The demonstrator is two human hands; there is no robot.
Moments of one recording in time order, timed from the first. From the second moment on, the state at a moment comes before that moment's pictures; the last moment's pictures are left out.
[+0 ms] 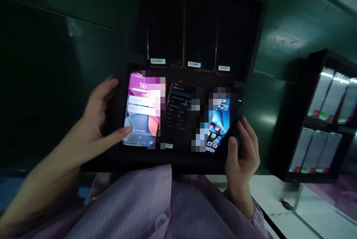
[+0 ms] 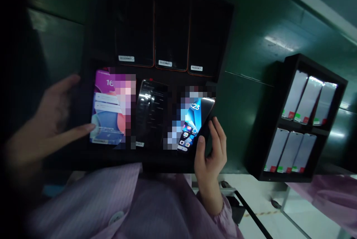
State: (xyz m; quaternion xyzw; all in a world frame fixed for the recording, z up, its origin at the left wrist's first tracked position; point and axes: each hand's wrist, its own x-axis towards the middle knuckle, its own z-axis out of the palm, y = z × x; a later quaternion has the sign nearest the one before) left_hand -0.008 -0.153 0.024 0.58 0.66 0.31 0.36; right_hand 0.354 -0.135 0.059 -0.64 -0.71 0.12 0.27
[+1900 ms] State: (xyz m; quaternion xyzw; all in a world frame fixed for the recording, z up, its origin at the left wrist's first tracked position) left_hand 0.007 -0.172 0.012 0.66 0.63 0.25 0.31; right_hand 0.316 -0.109 0.061 -0.39 -0.90 0.10 0.18
